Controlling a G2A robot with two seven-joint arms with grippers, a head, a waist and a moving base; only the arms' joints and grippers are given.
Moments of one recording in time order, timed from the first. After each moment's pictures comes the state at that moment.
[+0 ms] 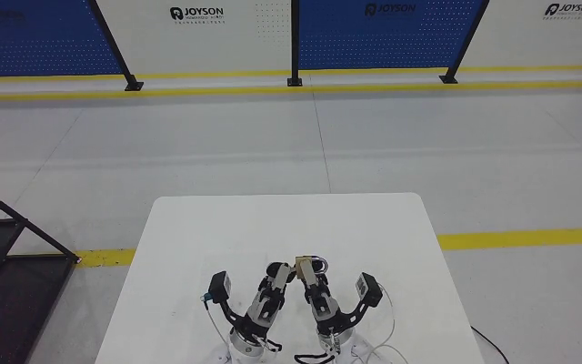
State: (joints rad) left arm 1.81 -1.28 -1.01 -1.64 0.71 -0.76 0.62; right arm -1.64 -1.42 0.88 -1.41 -0.82 -0.87 -0.82
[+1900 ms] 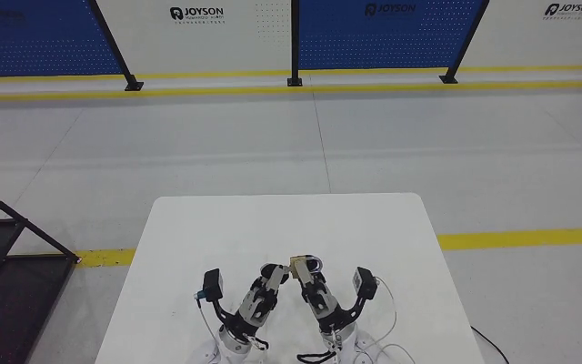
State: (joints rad) left arm 1.84 -1.26 -1.11 -1.64 0.80 -0.79 0.56; right arm -1.67 -1.41 0.94 -1.46 -0.75 -0.85 -0.59
